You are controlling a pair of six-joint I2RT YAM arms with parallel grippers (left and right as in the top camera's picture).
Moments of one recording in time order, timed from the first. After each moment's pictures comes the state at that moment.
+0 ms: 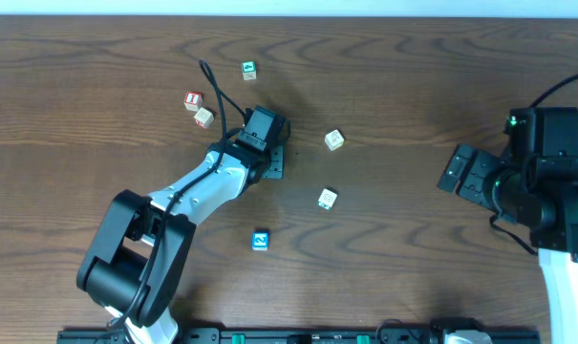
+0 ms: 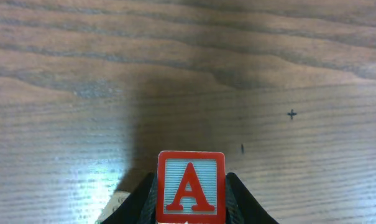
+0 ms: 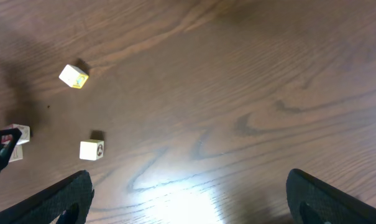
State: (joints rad) left arm -0.50 1.83 1.07 -0.37 -0.05 -0.43; right arm 0.04 1.16 1.45 -1.39 0.11 0.46
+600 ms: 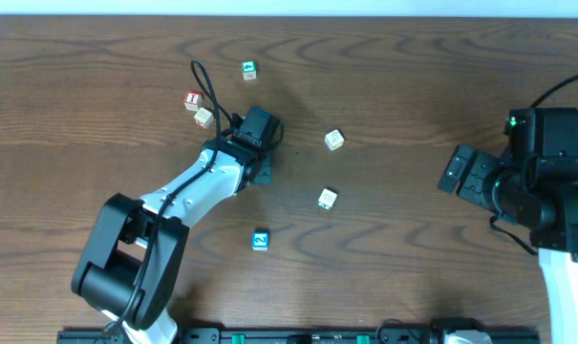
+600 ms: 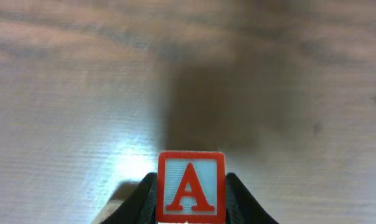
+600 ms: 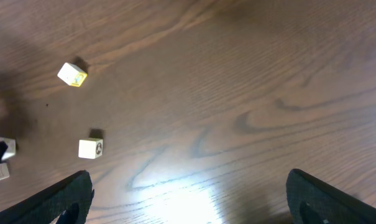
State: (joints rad) left arm -0.48 1.81 1.08 -0.49 -0.15 -0.46; right arm 0.04 1.16 1.45 -1.40 0.11 0.46
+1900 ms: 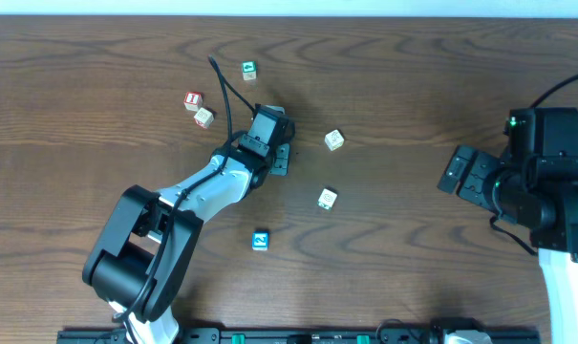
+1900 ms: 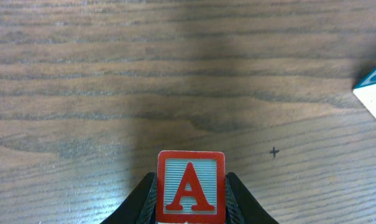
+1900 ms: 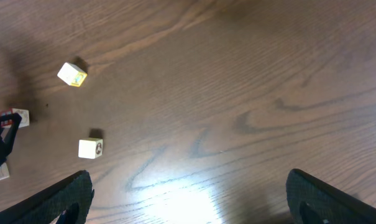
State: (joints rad) left arm -0.51 1.86 1.04 -0.16 -0.09 -0.33; right arm 0.04 1.16 1.45 -1.40 0.11 0.46
